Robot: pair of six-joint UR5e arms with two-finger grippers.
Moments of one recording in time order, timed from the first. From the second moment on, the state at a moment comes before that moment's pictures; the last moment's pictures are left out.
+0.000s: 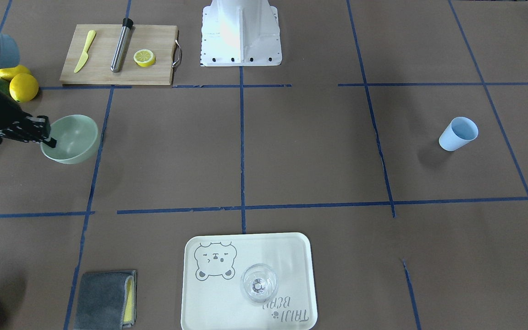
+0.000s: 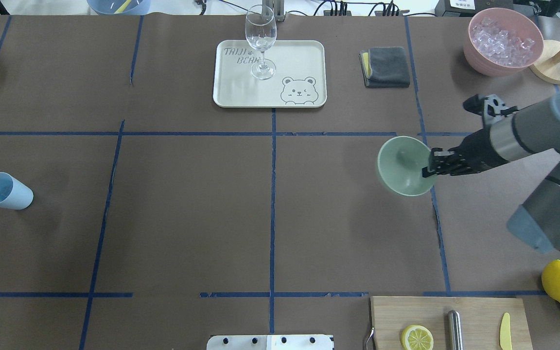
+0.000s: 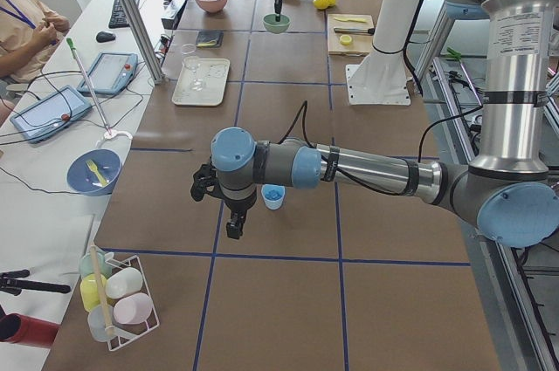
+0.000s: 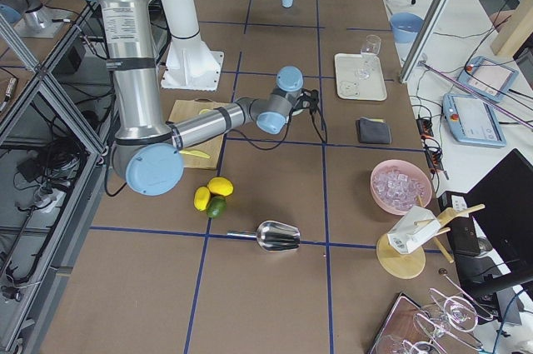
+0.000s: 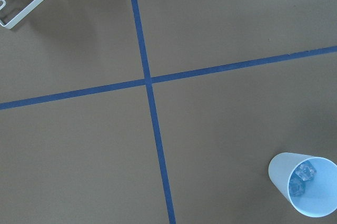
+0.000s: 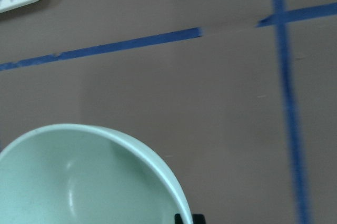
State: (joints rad) left arm -1.57 -1.54 -1.76 -1.51 -2.40 0.12; right arm 0.78 -1.39 1.74 -0.86 2.23 1.32
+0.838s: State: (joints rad) left arm -1.57 -1.54 -1.77 -1.53 -2.40 0.12; right arm 0.42 -0.79 1.41 -0.98 1.80 1.72
